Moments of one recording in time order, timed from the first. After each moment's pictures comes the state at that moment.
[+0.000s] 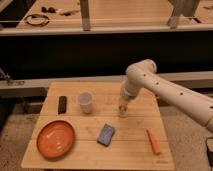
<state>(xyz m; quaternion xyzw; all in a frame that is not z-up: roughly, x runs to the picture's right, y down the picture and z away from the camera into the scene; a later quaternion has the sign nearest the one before) 0.106 0.069 0.775 -0.28 -0.12 0.01 0.95</state>
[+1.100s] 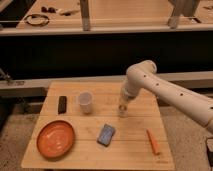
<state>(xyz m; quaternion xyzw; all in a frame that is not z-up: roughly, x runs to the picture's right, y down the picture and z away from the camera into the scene) 0.105 0.070 0.778 -0.28 -0.11 0.03 0.95</state>
